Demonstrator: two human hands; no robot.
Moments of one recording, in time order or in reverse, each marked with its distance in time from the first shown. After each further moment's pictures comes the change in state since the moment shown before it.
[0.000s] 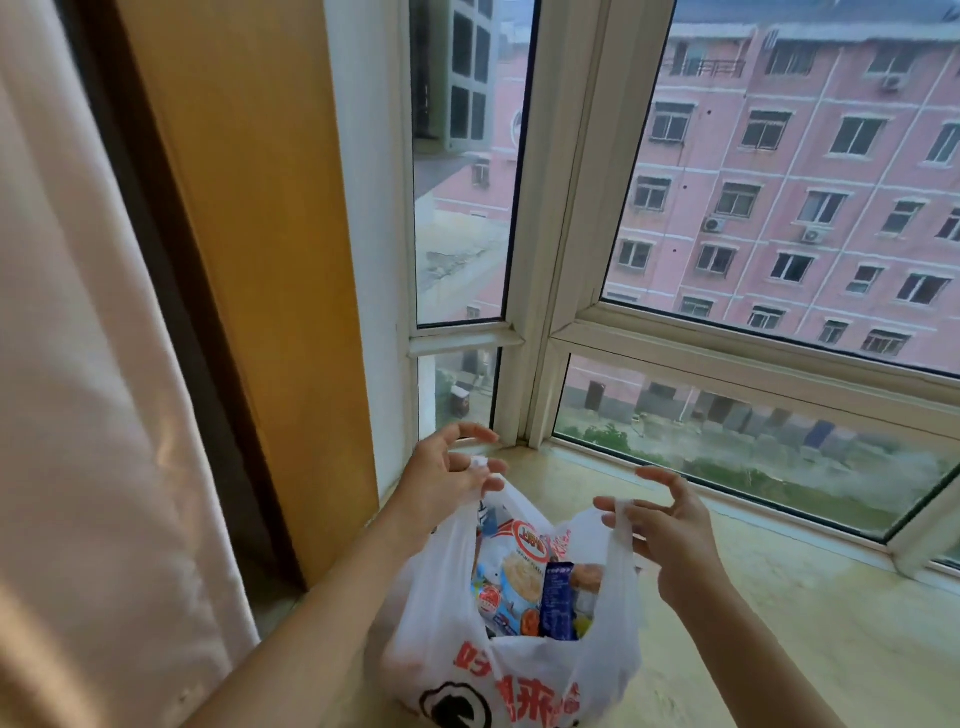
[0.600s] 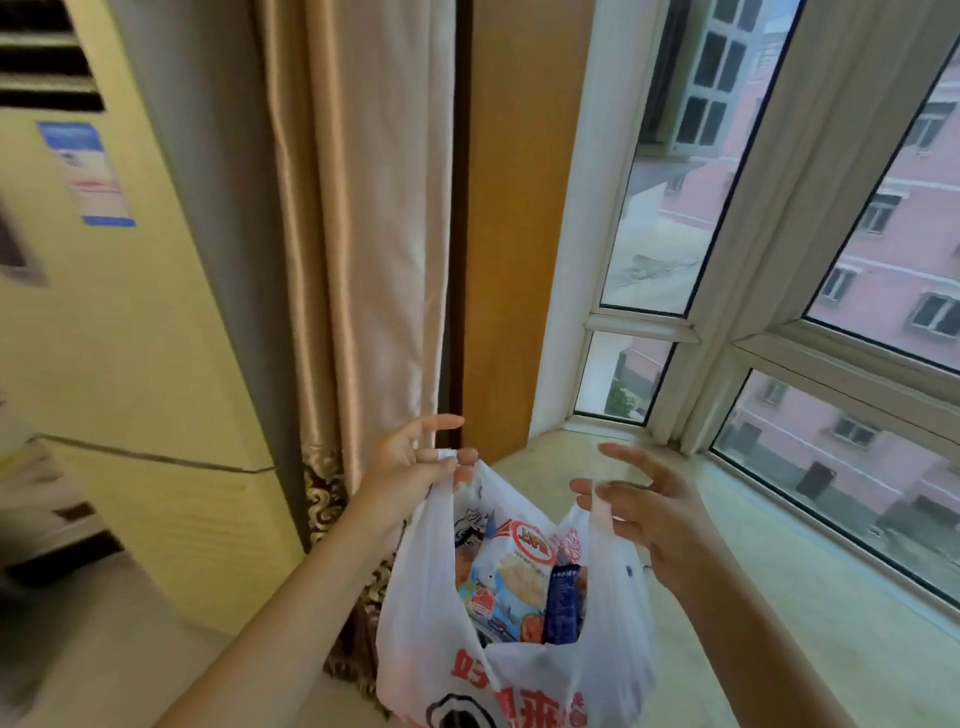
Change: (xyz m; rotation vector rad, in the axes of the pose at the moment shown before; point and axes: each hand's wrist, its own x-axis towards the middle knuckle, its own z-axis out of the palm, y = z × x) left_hand -0.259 0.009 0.003 -0.094 0.642 -0.074; right_hand -0.135 -0.016 0.000 -0.079 -0.745 0.047
